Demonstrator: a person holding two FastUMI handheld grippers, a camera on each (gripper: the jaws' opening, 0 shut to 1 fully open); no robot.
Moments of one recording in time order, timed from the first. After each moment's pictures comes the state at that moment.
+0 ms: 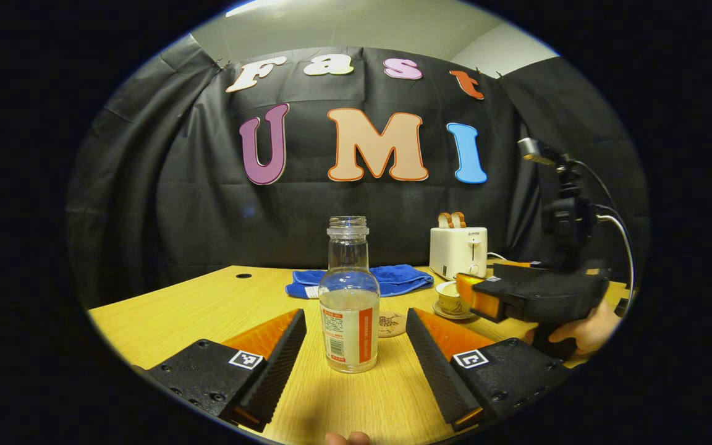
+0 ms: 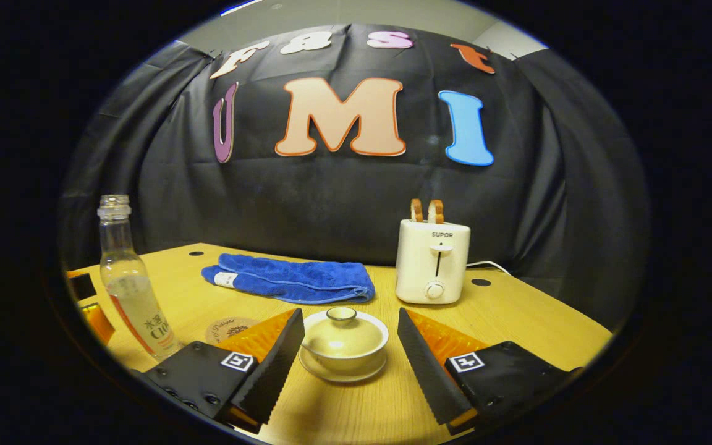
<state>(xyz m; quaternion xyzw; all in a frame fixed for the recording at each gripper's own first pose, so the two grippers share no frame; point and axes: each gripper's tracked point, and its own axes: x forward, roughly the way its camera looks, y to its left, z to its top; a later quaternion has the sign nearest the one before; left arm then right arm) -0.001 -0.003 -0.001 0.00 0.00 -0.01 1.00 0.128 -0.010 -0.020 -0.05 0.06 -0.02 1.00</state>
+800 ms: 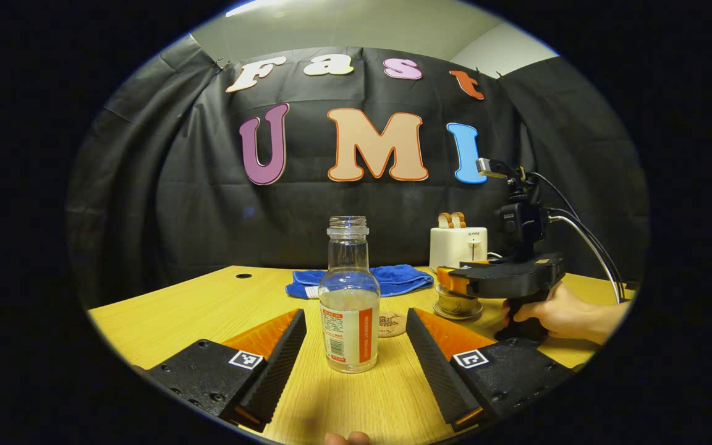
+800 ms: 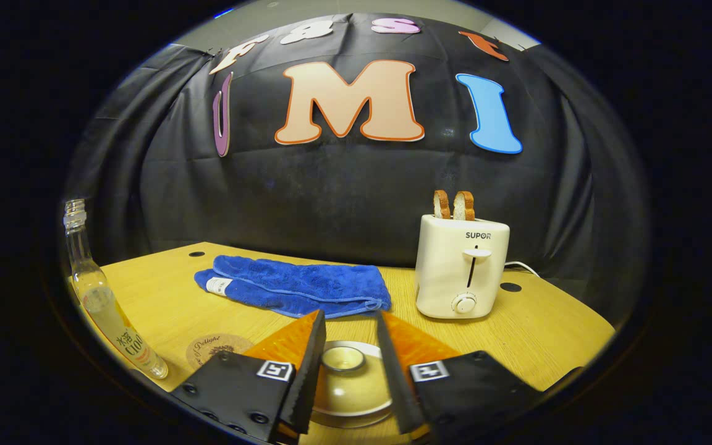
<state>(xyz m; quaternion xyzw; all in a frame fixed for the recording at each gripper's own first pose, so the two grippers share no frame) 0.000 -0.002 0.000 0.00 0.00 -0.01 1.00 0.187 -0.005 -0.023 -0.03 0.07 0.02 1.00</state>
